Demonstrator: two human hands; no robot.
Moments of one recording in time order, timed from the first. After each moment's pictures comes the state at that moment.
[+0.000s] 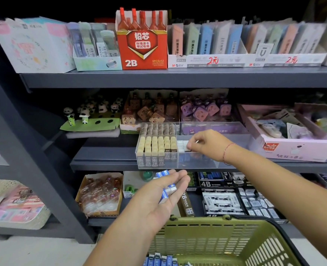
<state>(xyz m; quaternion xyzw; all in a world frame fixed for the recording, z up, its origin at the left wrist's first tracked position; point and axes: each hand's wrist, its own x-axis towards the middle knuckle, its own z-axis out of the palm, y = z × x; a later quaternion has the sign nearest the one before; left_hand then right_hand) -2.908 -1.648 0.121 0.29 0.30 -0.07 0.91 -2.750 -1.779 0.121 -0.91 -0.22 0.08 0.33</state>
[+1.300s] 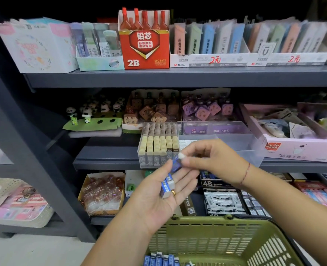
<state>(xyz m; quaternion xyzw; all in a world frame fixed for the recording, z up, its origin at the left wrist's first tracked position) -2.911 -1.642 0.126 0.30 0.18 -0.11 0.93 -2.819 -1.782 0.135 -0.76 -0.33 0.13 0.55</state>
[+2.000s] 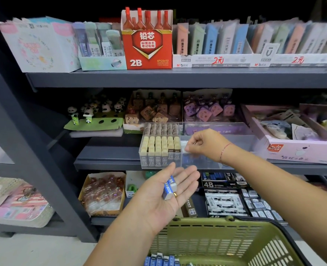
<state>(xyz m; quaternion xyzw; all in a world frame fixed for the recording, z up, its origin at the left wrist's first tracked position) -2.908 -1.642 0.124 0.30 0.22 -0.12 0.92 -2.754 -1.767 0.121 -0.90 -0.24 0.08 0.35</state>
